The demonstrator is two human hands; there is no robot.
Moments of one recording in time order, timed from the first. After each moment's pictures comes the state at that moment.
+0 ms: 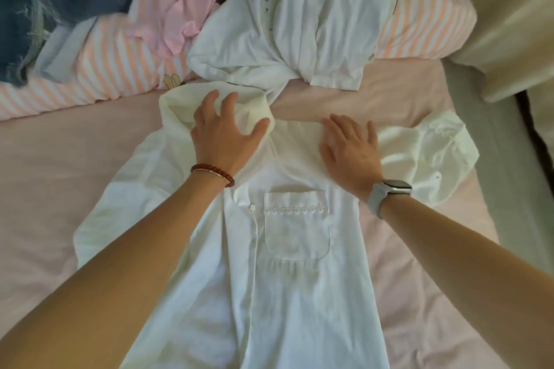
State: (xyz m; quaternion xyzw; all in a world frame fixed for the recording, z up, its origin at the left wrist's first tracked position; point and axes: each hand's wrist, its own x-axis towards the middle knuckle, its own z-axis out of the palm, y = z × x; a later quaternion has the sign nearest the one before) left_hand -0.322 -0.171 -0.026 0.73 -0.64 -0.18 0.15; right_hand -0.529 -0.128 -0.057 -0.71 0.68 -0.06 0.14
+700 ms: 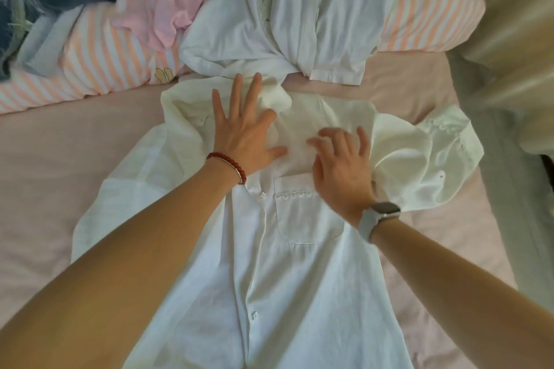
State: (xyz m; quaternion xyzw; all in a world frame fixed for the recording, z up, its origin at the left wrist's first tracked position) left_hand -0.337 -0.181 -0.052 0.55 -0.83 -0.06 -0.05; right_hand -0.509 -0.105 -0.054 -0.74 0.65 -0.16 0.05
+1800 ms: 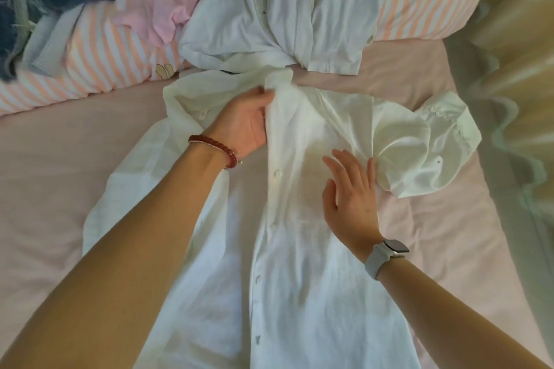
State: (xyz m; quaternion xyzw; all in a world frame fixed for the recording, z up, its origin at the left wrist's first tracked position) left_hand -0.348 -0.184 -0.002 0.43 -0.21 -0.81 0.32; right_hand -0.506 -0.040 -0.049 -0.66 0.70 -0.21 0.18
